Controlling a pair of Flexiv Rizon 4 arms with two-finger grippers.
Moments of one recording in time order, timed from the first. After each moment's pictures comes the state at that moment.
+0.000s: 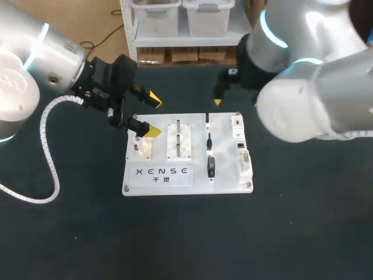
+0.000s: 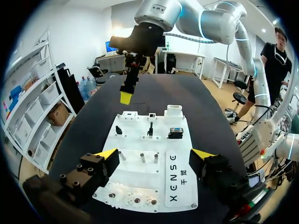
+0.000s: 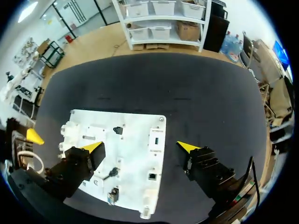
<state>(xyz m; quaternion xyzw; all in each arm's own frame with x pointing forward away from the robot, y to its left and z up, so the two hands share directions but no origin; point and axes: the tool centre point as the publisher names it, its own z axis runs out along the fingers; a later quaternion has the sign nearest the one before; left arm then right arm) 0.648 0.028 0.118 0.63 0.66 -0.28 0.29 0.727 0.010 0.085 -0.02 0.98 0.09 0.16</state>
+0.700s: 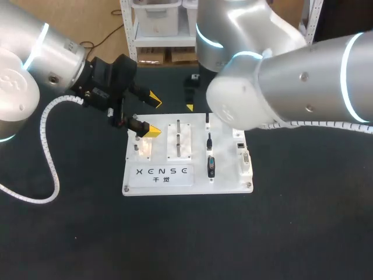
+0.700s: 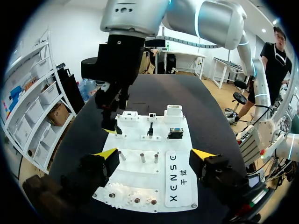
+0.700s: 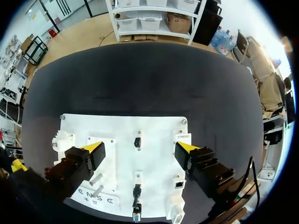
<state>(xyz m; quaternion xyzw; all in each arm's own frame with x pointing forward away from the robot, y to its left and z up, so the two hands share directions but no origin) 0.648 0.028 0.118 0.63 0.66 -0.28 0.29 0.749 0.063 0.056 0.00 0.99 0.03 0.12</state>
